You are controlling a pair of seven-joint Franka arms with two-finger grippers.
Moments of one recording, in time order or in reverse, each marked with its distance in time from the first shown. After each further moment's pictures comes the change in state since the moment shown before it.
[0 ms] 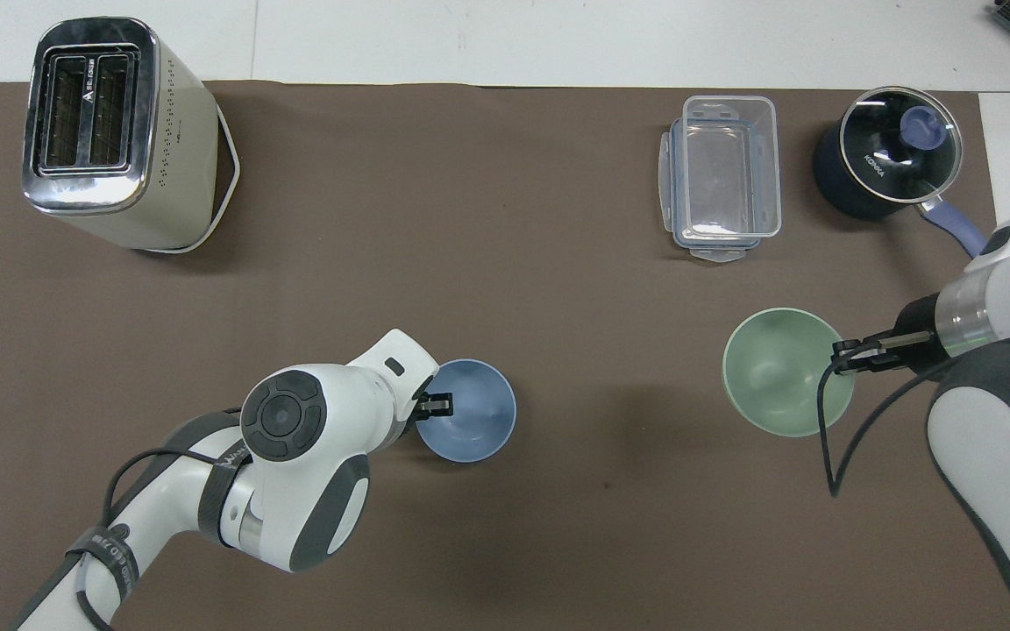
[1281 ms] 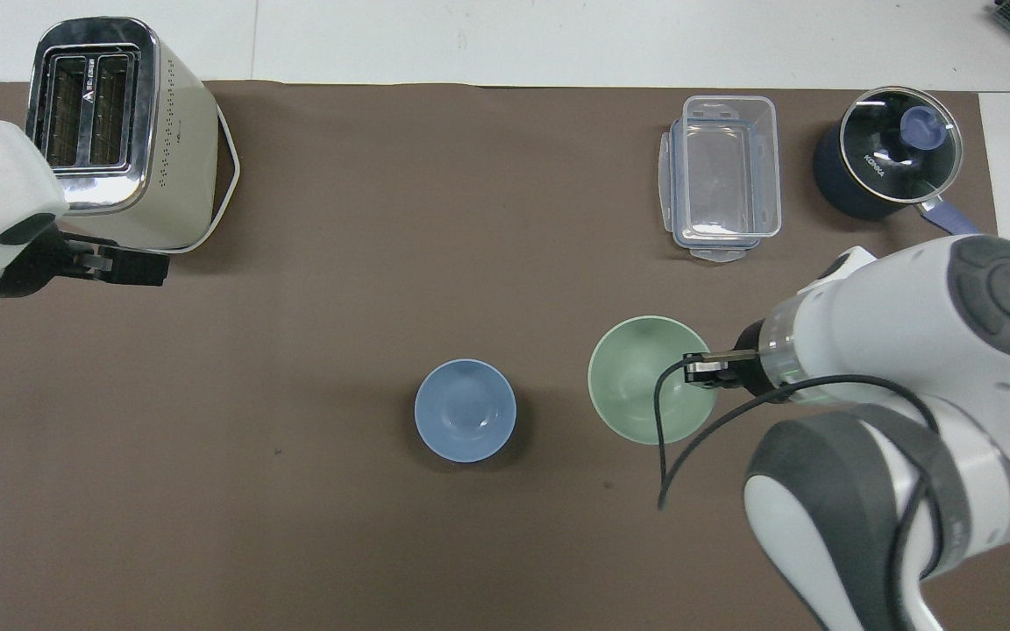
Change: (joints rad) left arm 0.435 -0.124 0.030 0.548 0.200 -0.582 0.546; right arm 0.276 0.017 0.005 -0.024 0.033 0.109 0.375
